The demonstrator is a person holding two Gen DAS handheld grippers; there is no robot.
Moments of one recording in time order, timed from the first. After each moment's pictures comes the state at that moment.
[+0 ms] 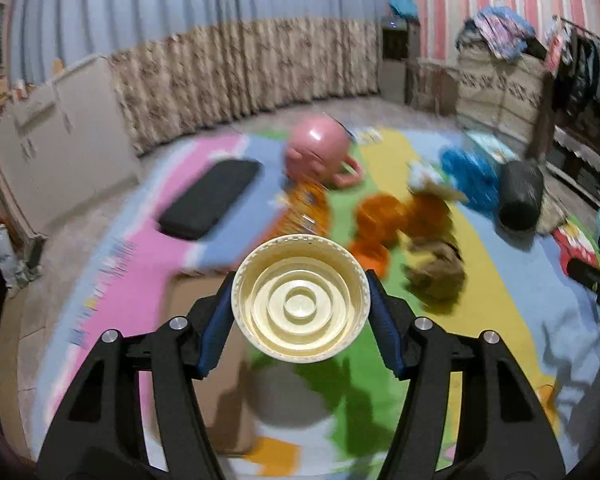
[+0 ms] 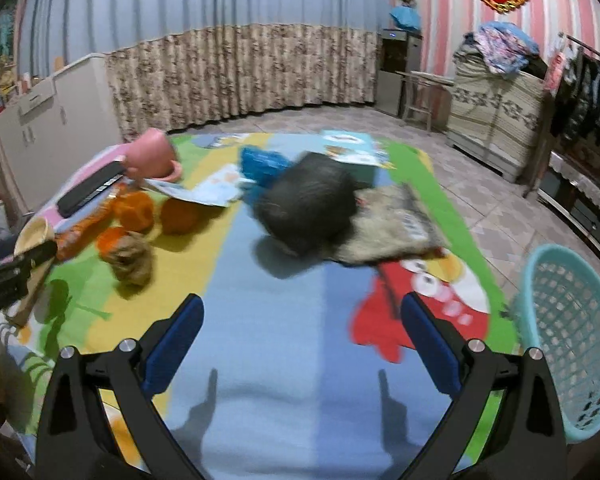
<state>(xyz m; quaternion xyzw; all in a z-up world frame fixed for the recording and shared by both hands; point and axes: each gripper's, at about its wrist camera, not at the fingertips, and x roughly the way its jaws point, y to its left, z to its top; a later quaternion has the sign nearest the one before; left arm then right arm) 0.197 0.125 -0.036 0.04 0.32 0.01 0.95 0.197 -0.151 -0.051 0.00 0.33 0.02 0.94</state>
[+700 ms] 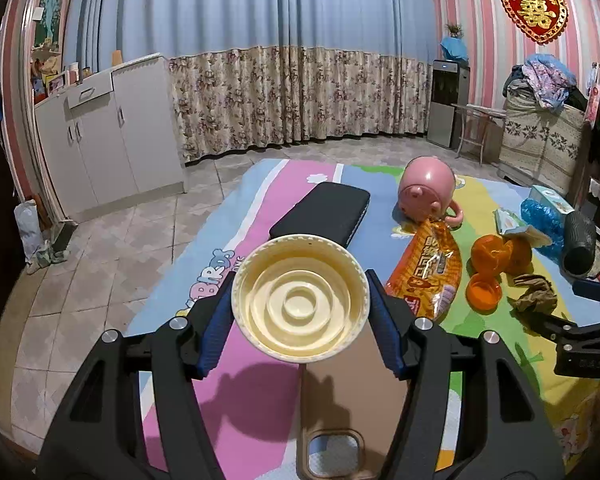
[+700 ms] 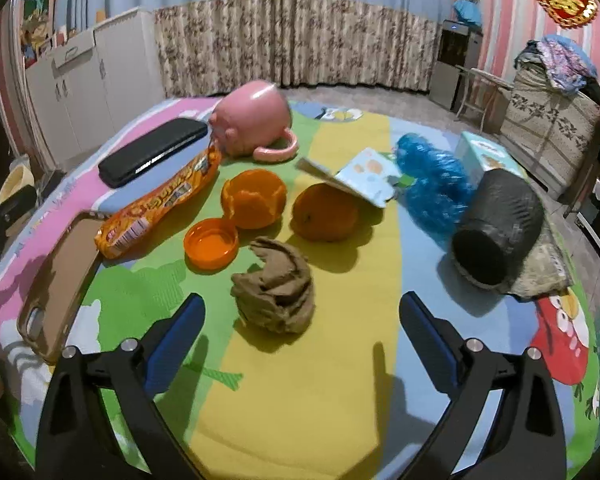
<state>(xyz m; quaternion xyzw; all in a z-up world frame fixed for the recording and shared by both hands) 0.197 0.225 -0.041 0.00 0.27 0.08 0.96 0.248 -0.026 -0.081 -0.06 0.39 0.09 0.91</state>
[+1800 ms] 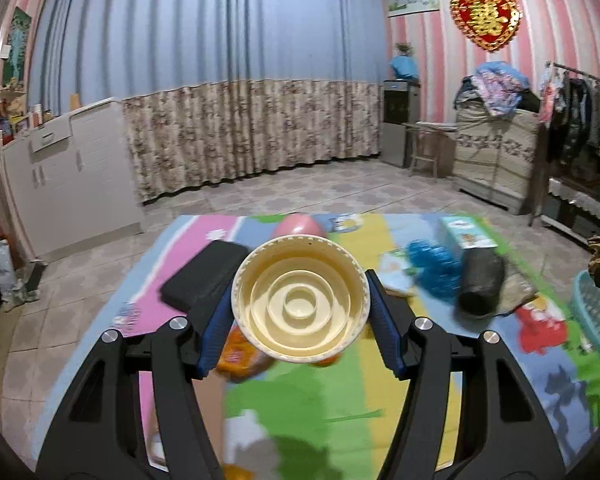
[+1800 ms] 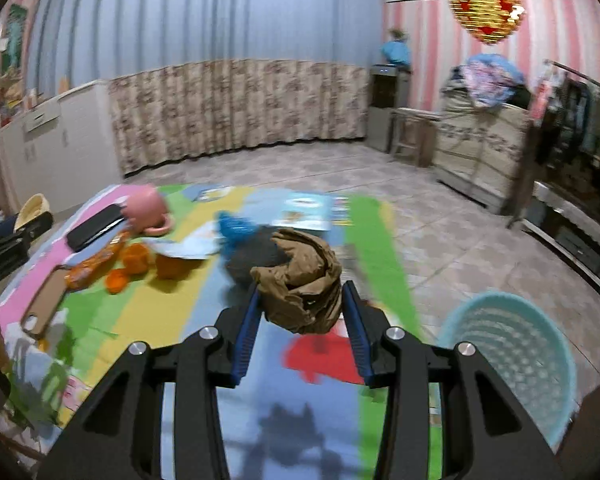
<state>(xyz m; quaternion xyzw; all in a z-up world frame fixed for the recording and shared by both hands) 0.180 0.080 0.027 0.02 0.22 0.00 0.97 0.149 -0.243 0.020 0.00 0.27 -0.03 0.96</state>
